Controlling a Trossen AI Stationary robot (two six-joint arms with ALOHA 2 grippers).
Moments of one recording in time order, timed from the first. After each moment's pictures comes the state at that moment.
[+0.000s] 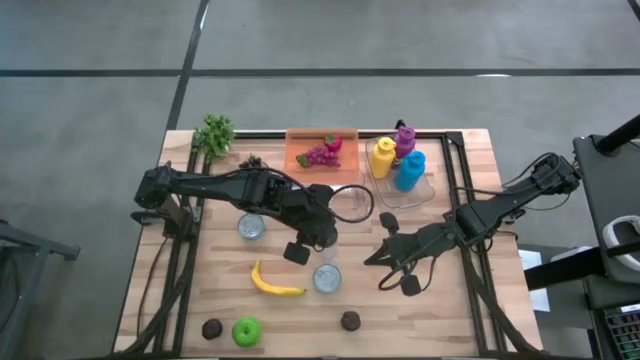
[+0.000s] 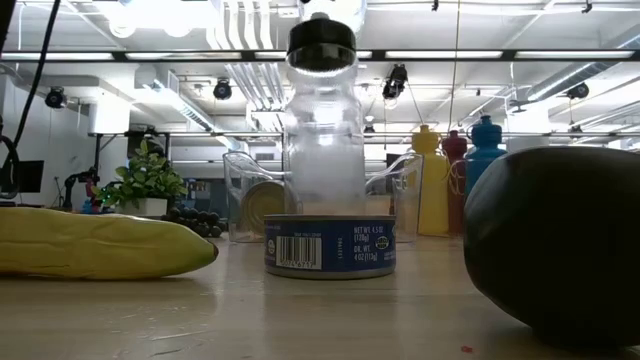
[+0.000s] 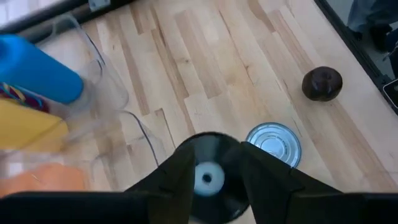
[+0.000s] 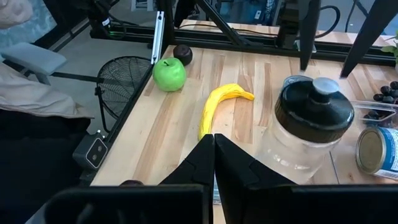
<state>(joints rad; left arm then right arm) -0.14 1.77 1.81 -0.96 0.02 0.26 0.48 1.22 0.99 -0.23 0.20 0.18</state>
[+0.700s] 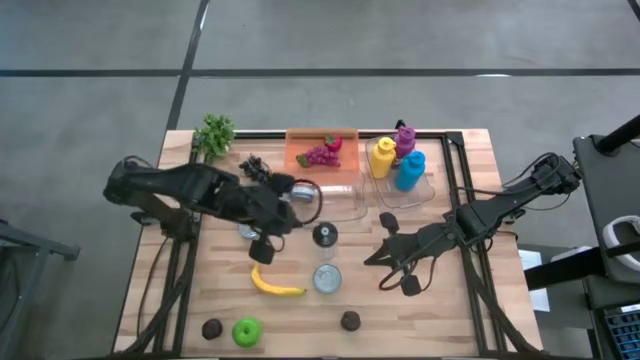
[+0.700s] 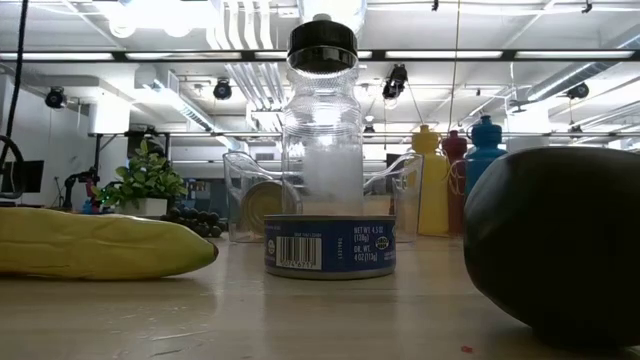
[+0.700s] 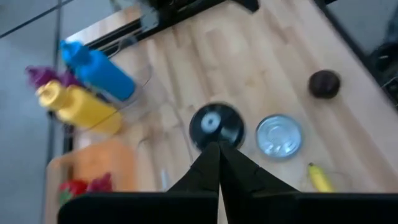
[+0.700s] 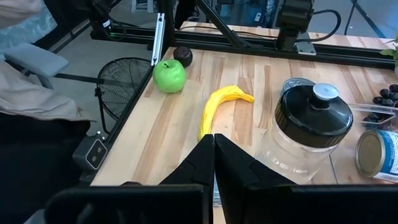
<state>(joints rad) -0.27 1.52 1.76 -1.06 -0.22 0.19 0.48 1.22 0.99 -0.23 0.20 0.17</state>
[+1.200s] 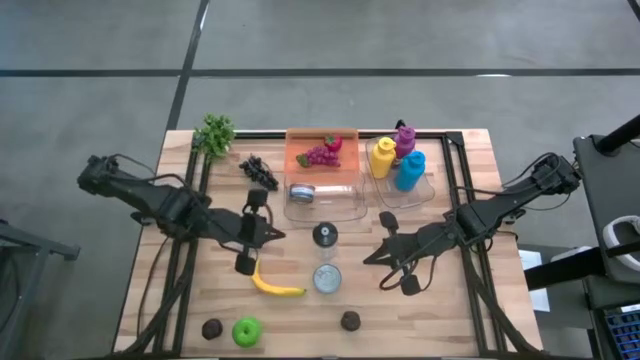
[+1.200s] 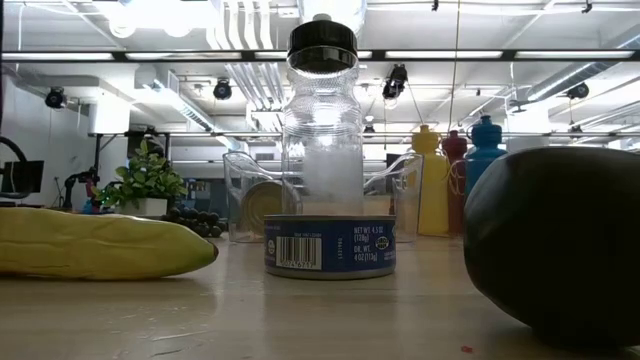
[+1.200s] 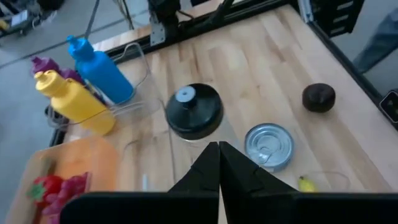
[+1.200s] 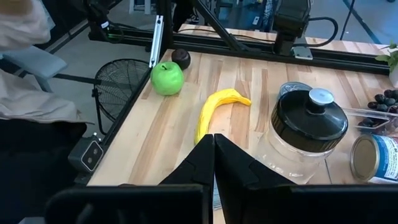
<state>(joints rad) -0.41 1.20 1.18 -0.63 -0.36 0.07 0.47 1.22 0.99 -0.22 0.21 0.15</state>
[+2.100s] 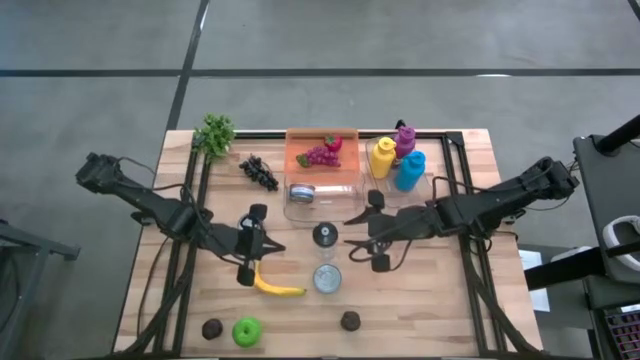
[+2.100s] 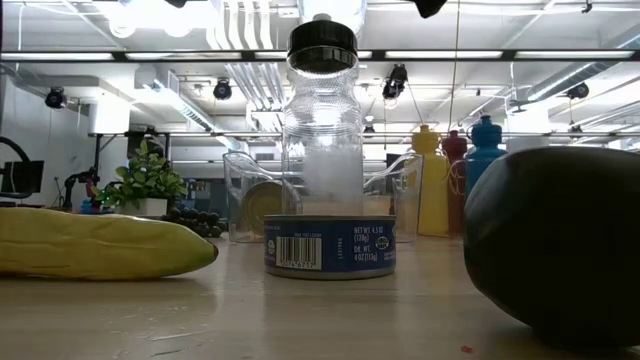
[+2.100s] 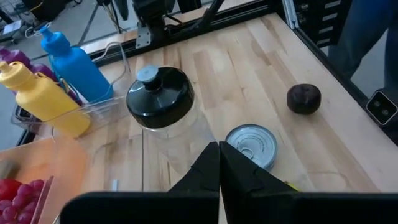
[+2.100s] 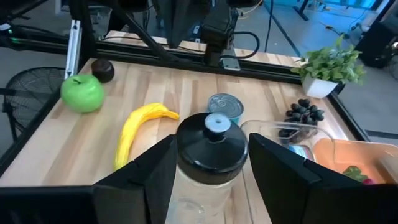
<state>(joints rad) -0.47 1.14 0.92 -0.35 -0.38 0.02 0.31 1.31 1.02 -0.11 0.32 0.03</state>
